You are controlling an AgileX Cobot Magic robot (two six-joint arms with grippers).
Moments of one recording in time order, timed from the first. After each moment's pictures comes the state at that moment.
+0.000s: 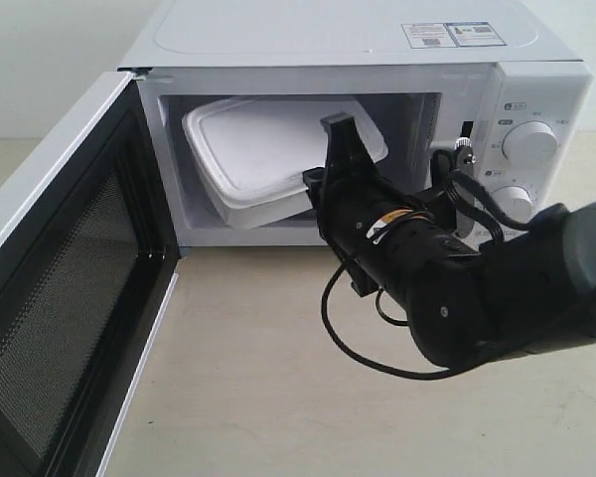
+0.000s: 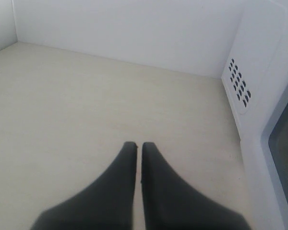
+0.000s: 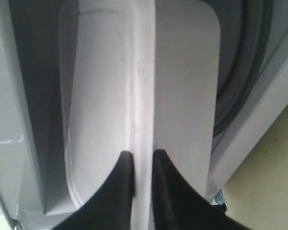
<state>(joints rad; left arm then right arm) 0.10 0.00 0.00 0.07 0.31 -0.19 0.79 1.79 -0.76 0.53 -0.78 1.18</state>
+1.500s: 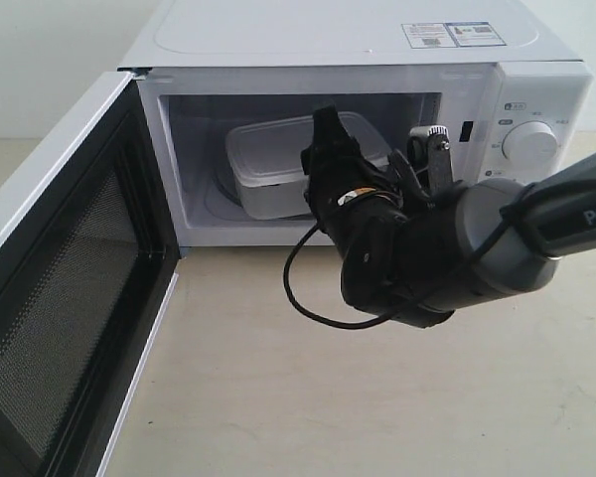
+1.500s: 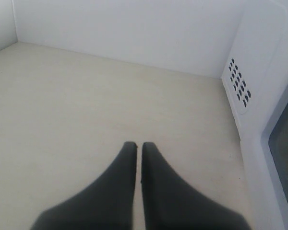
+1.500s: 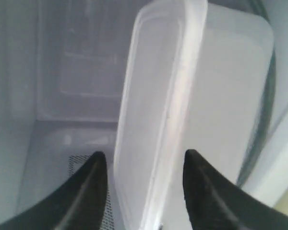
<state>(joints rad) 0.10 0.00 0.00 0.07 0.31 -0.19 0.79 1.95 -0.96 0.85 -0.79 0.89</state>
